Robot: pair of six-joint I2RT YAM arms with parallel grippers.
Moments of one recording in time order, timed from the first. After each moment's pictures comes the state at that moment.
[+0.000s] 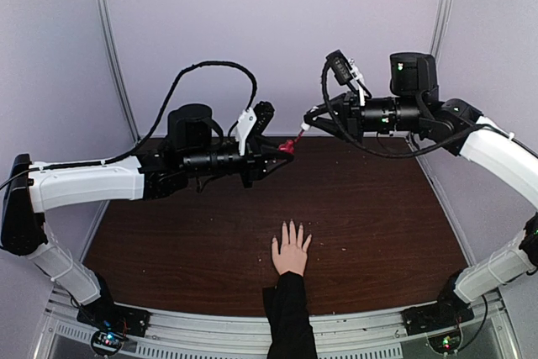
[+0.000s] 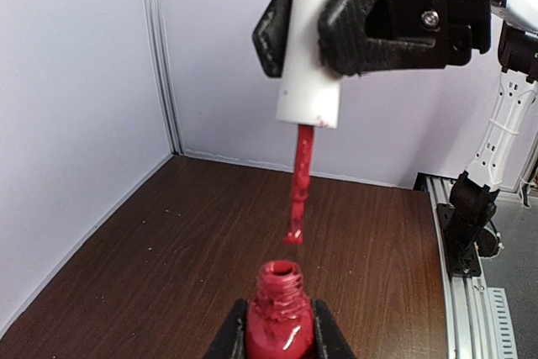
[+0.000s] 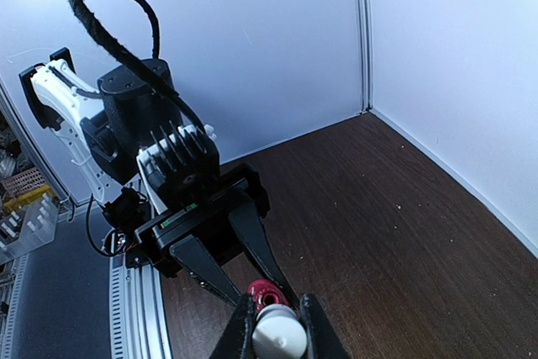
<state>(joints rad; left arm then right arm) -0.92 1.52 1.15 0.25 0.38 0.07 0.71 1.34 1.45 -0.36 -0.53 0.03</state>
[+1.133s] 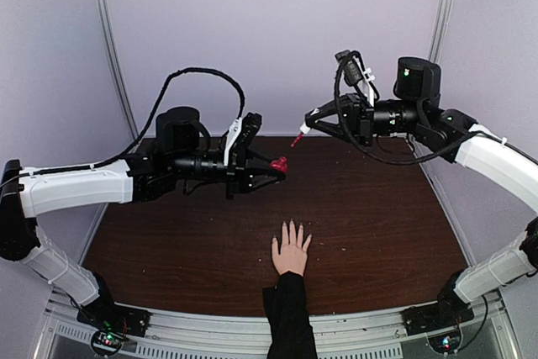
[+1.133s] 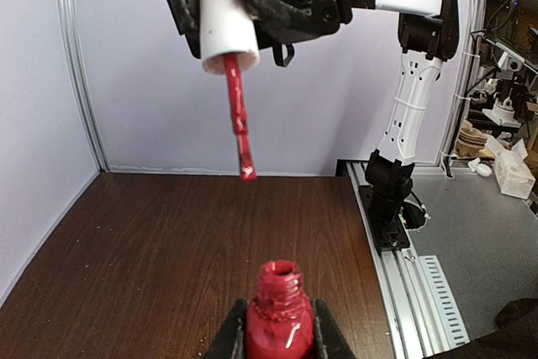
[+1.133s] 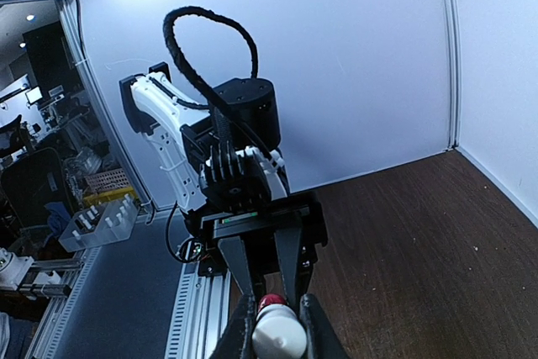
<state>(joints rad) -0.88 1.45 1.08 0.24 0.68 0.10 0.65 1.33 1.33 -0.11 -0.89 0.15</state>
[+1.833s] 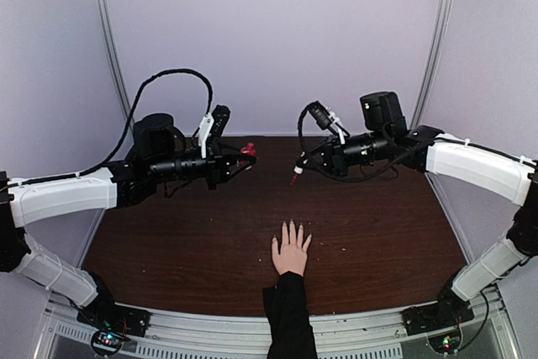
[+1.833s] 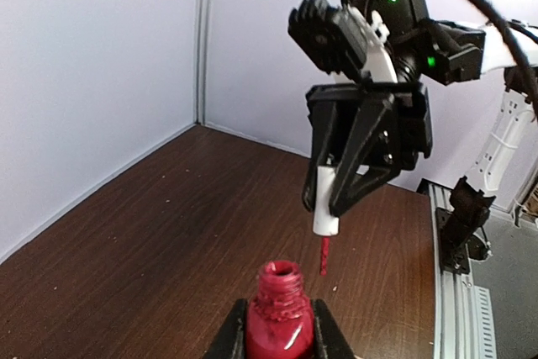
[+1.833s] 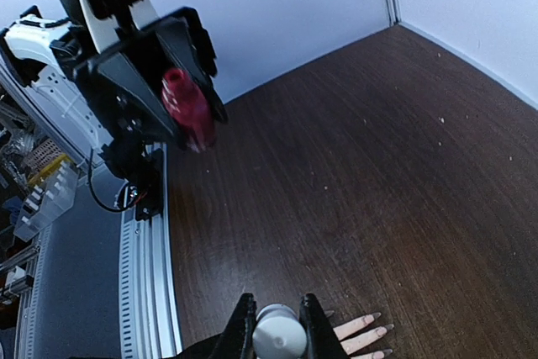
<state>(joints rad) -0.76 1.34 0.93 0.29 0.49 -0.06 0.63 1.45 1.23 -0.23 -0.72 0.05</state>
